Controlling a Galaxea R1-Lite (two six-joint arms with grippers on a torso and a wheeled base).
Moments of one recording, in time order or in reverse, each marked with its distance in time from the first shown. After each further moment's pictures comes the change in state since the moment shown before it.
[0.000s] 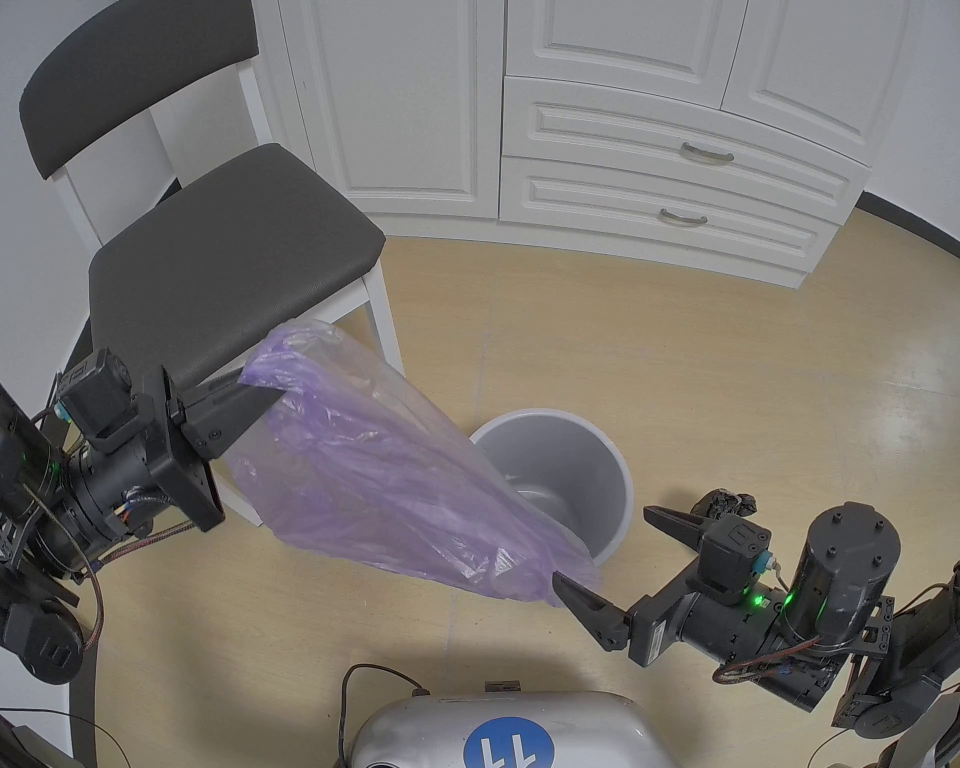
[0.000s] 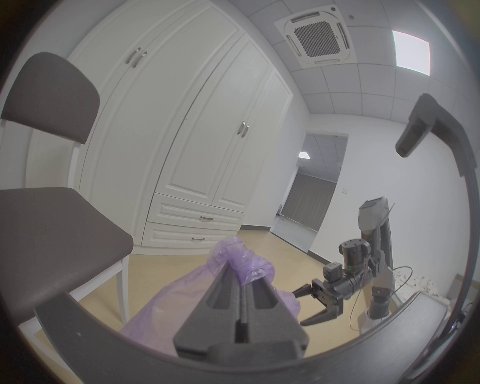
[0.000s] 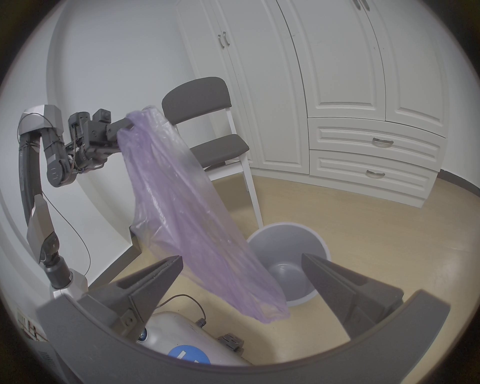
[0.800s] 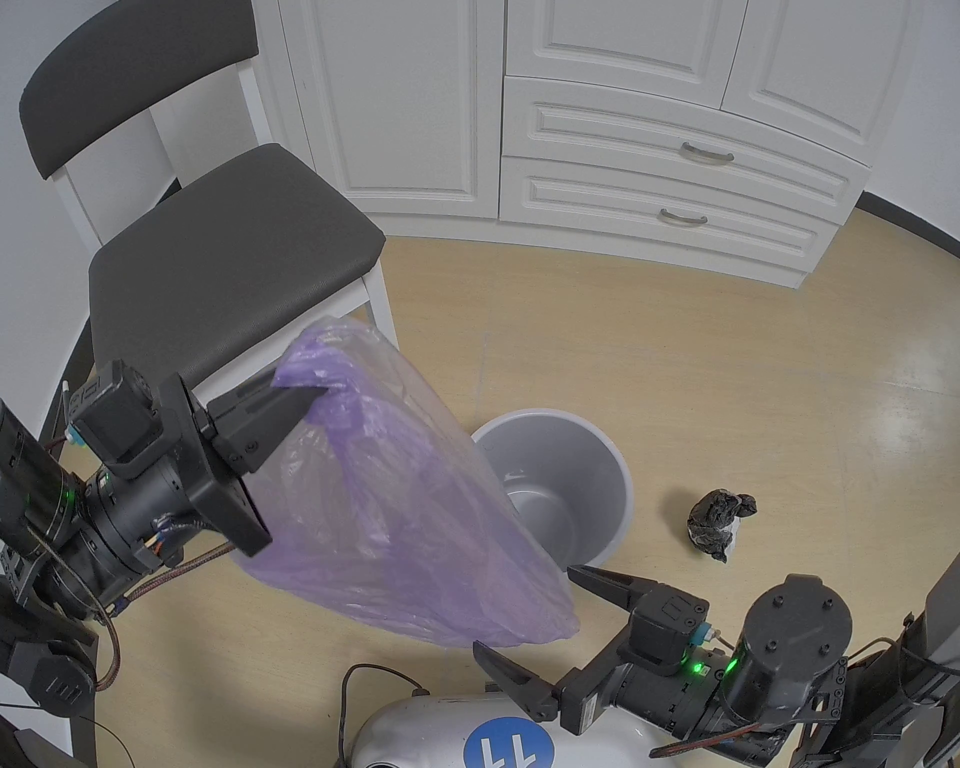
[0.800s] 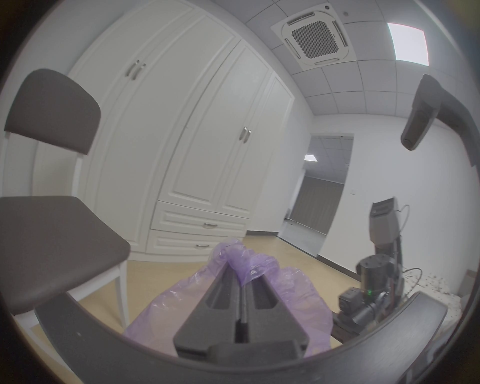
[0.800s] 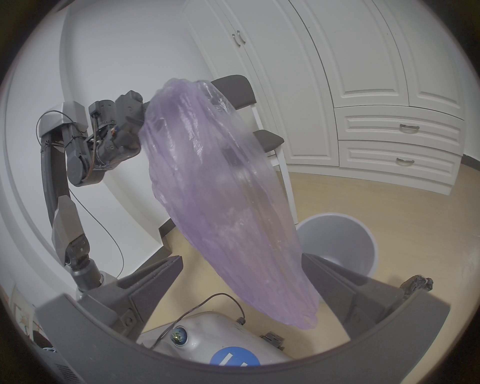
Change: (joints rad) left arm -0.197 -0.017 0.016 0.000 0.254 0.092; right arm 0.173 0.129 -0.001 -0.133 -0.008 0.080
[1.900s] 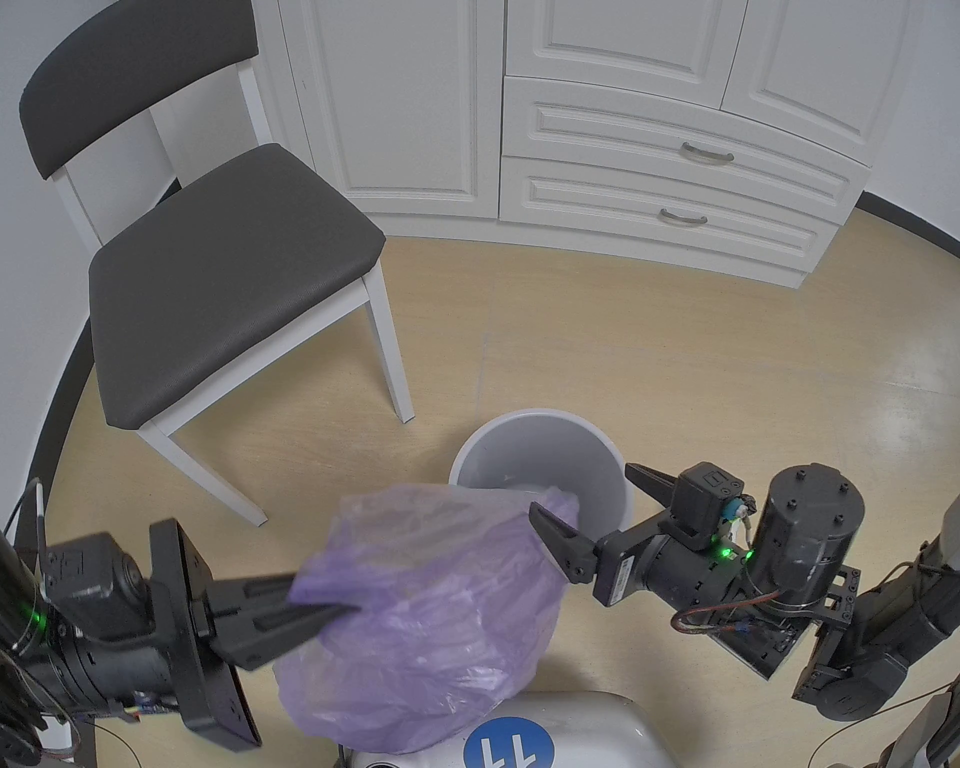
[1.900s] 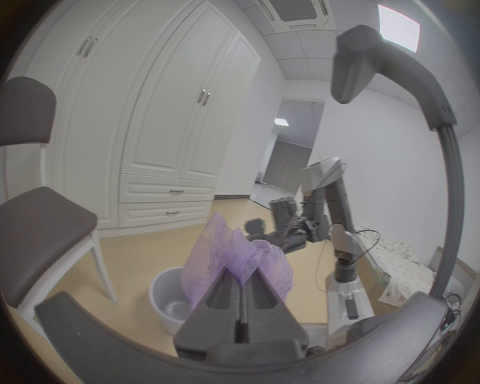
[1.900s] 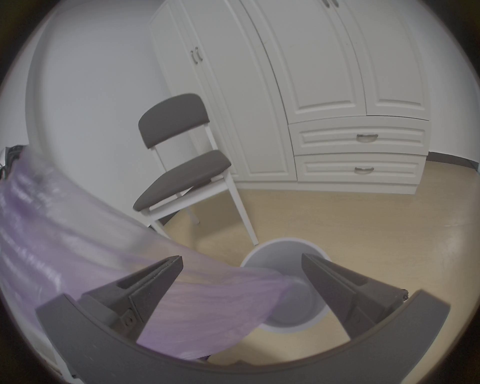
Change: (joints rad) left arm -0.262 -0.301 0.099 0.511 0.061 0.217; right arm -0.212 -0.024 -0.143 0.082 -0.031 0.015
